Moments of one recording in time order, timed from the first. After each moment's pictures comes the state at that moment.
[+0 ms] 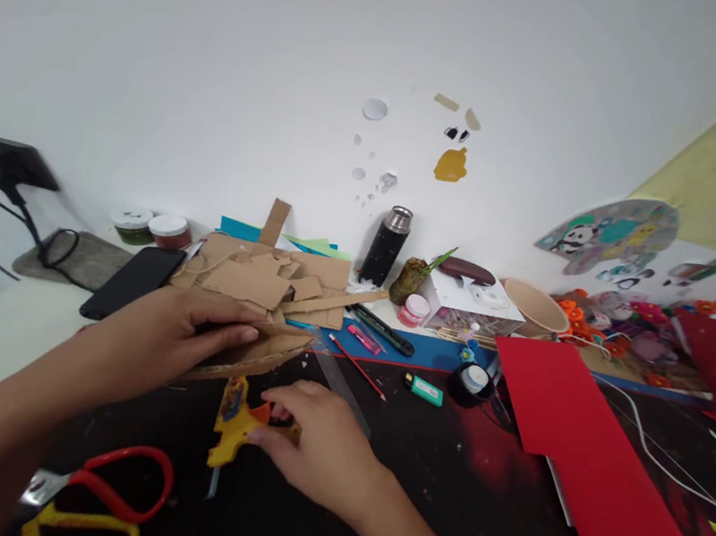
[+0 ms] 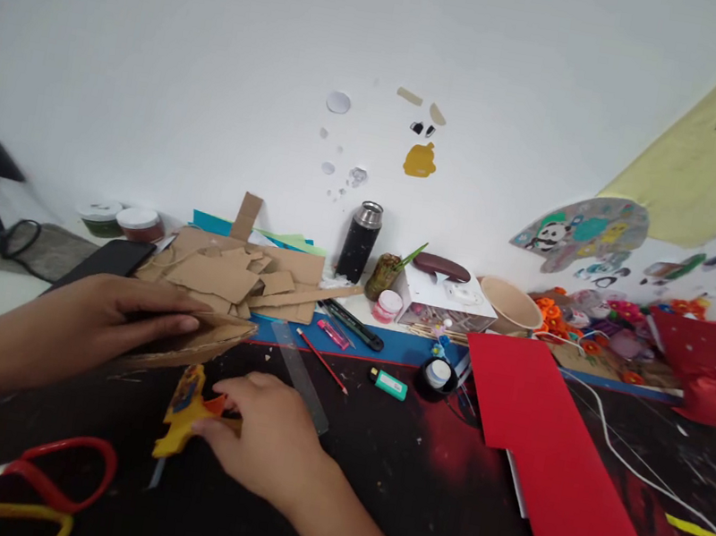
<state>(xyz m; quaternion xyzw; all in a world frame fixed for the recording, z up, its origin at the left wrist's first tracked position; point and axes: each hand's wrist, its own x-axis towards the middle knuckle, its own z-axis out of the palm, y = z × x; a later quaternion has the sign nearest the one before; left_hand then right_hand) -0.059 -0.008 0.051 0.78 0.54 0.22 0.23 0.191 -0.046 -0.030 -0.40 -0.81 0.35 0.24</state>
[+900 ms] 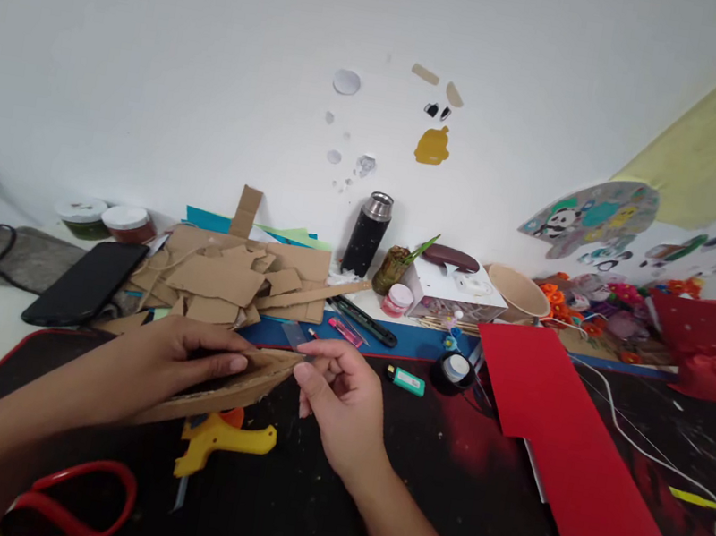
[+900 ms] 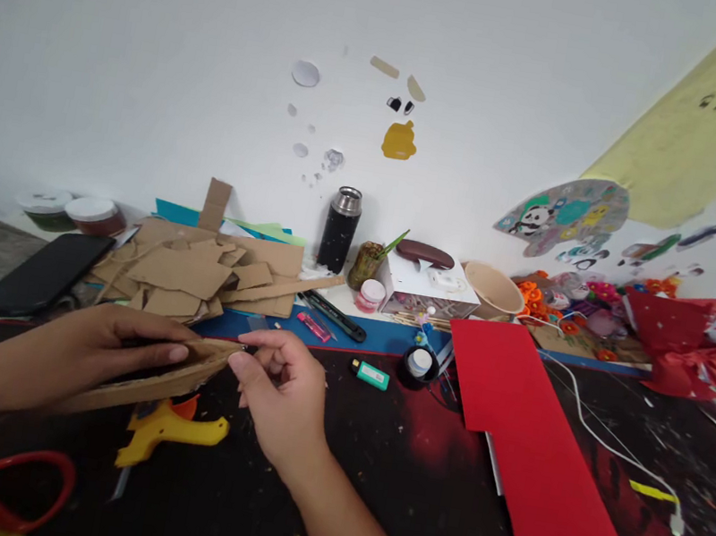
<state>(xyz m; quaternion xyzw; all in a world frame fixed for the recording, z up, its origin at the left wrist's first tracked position) -0.033 -0.004 0.041 0.74 0.51 0.11 0.43 0.207 -0.030 -0.019 -0.39 -0.51 0.55 0.54</state>
